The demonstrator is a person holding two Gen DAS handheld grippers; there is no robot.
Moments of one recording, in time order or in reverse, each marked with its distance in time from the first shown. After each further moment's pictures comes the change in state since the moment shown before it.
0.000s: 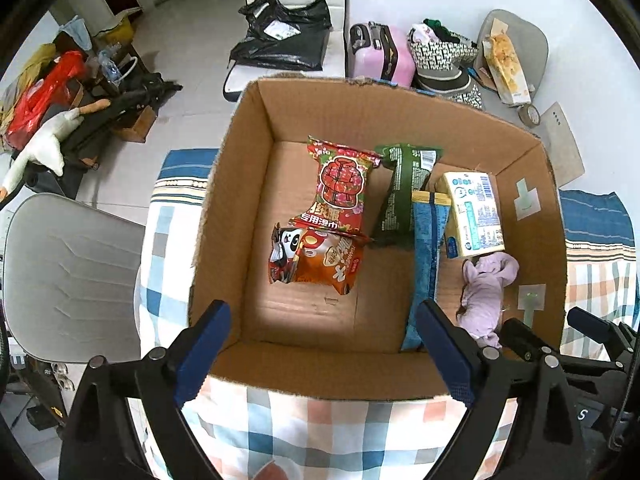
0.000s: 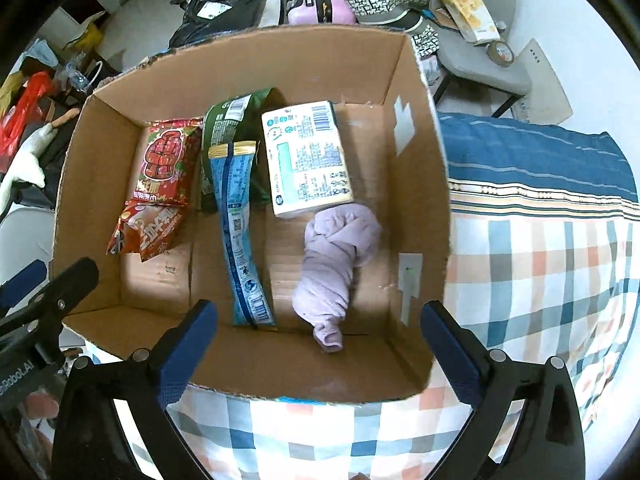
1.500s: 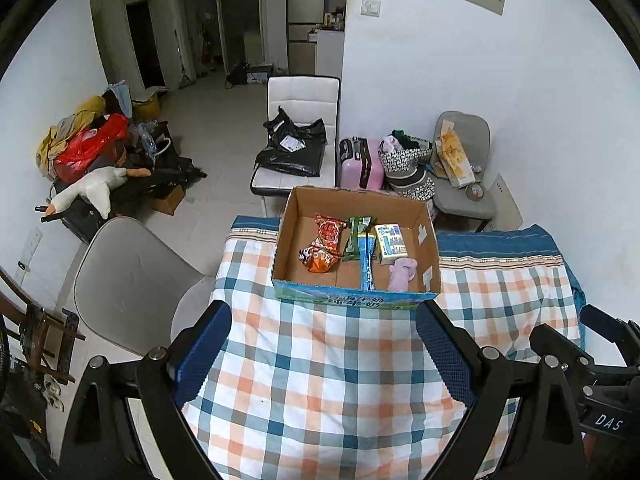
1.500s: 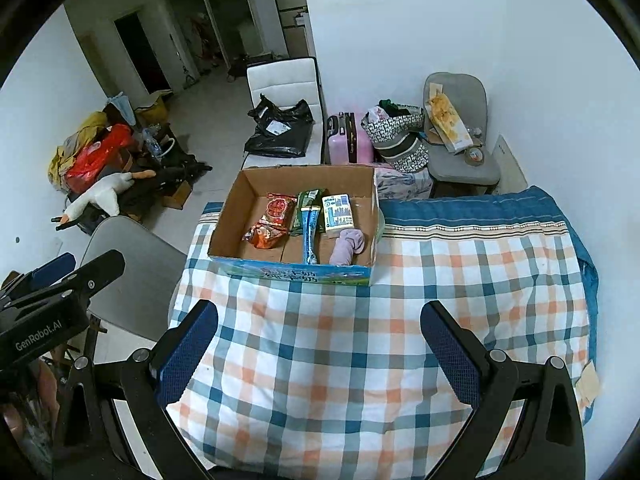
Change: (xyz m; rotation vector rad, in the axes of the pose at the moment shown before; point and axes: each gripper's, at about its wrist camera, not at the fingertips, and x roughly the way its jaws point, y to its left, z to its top) left arm -0.302 0.007 -0.183 -0.011 -0.406 -0.030; right arm -0.315 -0.028 -0.250 -0.077 -0.466 0.107
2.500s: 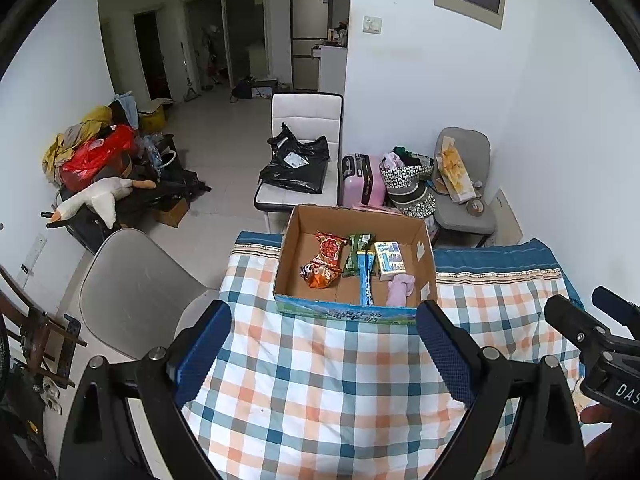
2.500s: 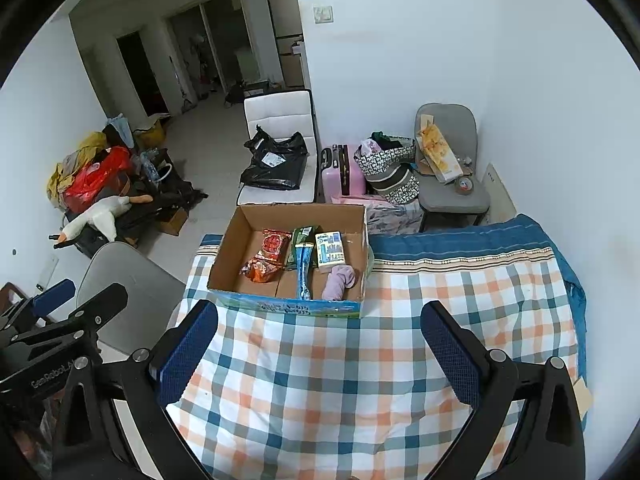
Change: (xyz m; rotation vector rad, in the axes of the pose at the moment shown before) left arm -0.016 -0.005 0.008 -0.007 -0.053 0.014; right arm -0.034 0.000 0.025 -0.007 -0.103 -0.023
